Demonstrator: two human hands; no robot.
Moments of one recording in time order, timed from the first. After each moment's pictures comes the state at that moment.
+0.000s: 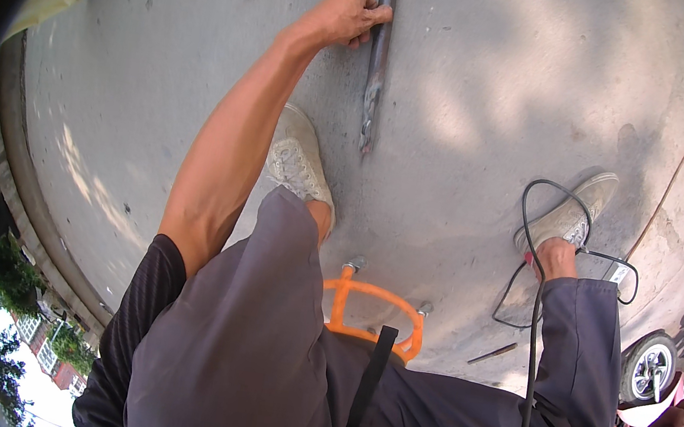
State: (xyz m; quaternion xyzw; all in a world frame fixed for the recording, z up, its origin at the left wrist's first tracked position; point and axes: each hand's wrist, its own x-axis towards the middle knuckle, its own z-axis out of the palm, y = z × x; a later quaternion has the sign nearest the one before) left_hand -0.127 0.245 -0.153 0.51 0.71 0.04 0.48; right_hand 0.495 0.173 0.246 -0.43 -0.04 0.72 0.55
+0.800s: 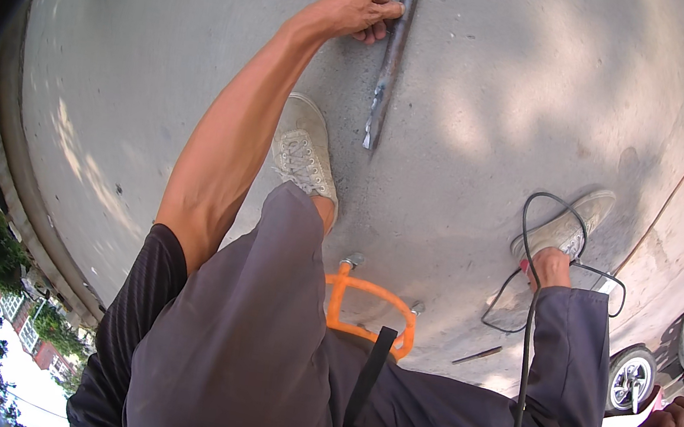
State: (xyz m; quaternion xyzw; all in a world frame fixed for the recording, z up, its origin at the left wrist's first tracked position) left_hand -0.148 0.233 -0.151 0.43 0.68 0.12 0.57; right_hand 0.430 0.183 0.246 -0.53 -0.10 0.66 0.52
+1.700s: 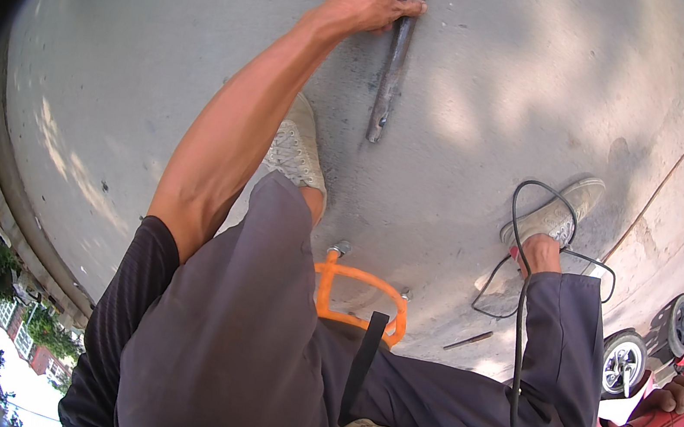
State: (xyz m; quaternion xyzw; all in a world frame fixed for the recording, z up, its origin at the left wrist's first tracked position) left_hand -0.111 0.239 -0.155 0.54 0.73 0.04 0.42; right_hand 0.409 0.197 0.241 -0.52 -0.13 0.68 0.50
